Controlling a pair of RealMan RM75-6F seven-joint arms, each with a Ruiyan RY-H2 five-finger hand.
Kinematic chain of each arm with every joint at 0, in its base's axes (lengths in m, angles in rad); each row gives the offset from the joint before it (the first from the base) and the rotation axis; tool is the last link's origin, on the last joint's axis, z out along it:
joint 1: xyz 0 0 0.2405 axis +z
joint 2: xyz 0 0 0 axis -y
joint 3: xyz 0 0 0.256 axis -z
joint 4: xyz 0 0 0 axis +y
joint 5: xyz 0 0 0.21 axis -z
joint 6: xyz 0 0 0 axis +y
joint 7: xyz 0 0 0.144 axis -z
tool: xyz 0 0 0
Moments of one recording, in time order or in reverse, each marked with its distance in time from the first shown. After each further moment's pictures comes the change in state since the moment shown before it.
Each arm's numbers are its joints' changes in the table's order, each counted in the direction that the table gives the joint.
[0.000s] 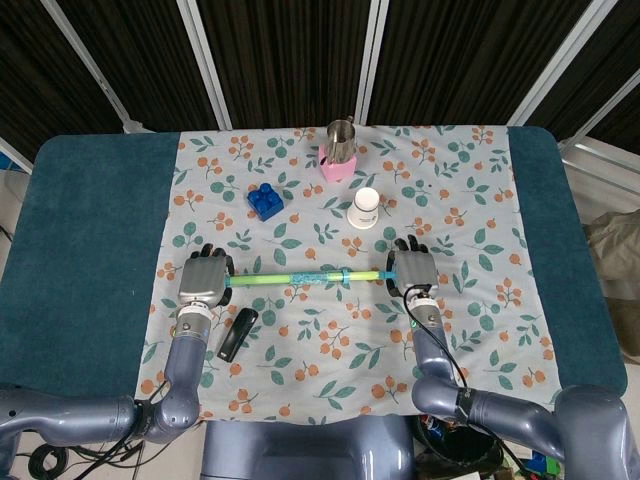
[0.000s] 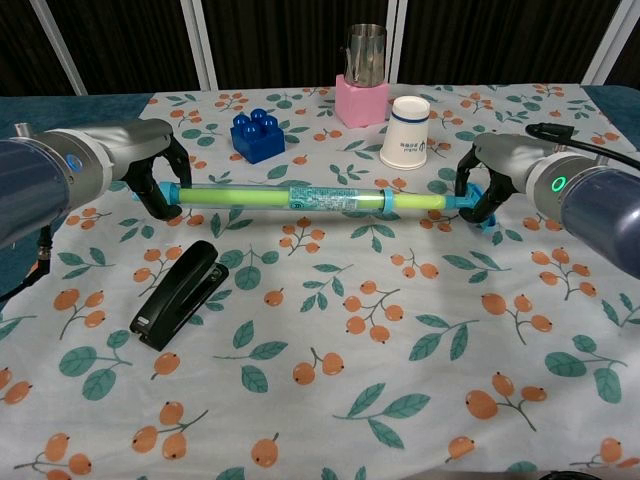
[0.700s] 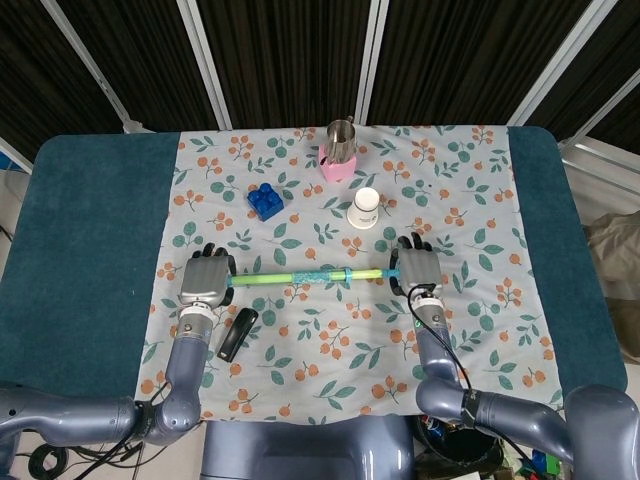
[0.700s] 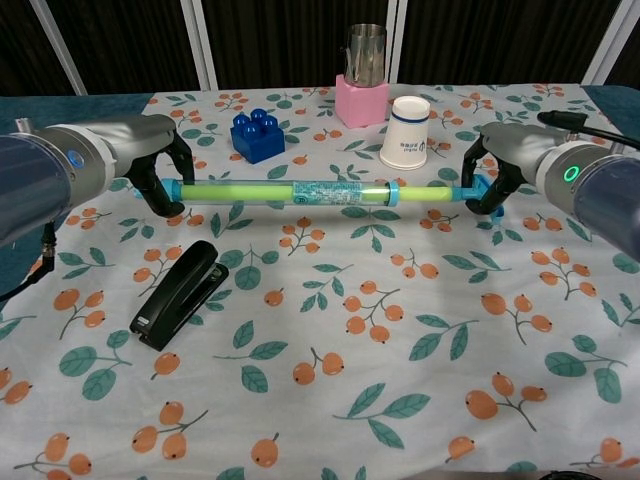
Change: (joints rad) left arm -0.008 -0.008 -0.003 -0.024 -0.004 0.017 -0.003; right arm -0.008 -0.031 0.001 -0.059 -0.001 0.028 0.014
